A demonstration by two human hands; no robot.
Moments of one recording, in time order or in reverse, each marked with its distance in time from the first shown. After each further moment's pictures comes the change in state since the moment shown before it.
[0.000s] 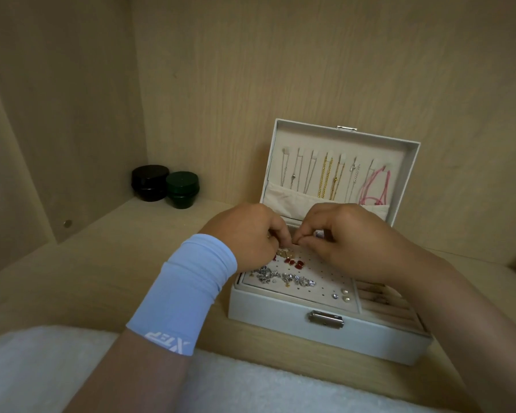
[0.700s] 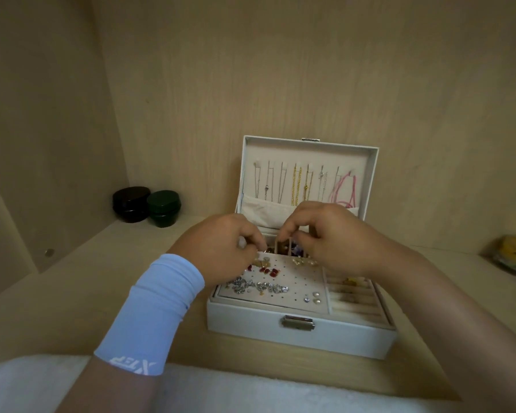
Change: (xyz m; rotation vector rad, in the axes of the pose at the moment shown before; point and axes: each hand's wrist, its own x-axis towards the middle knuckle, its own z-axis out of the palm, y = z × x) left_hand -0.007 0.006 -0.004 -0.015 0.059 0.039; right_hand -0.010 0.005 -0.015 0.156 0.045 0.072
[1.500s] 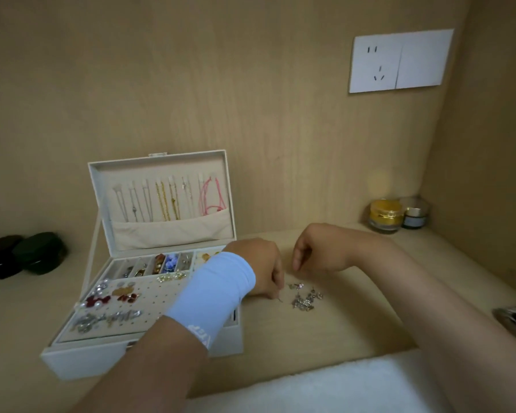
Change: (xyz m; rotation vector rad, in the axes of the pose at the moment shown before) left_hand 0.093 0.185 0.139 0.463 -0.480 0.207; right_hand -0.120 0.161 -0.065 -0.011 -0.266 0.436
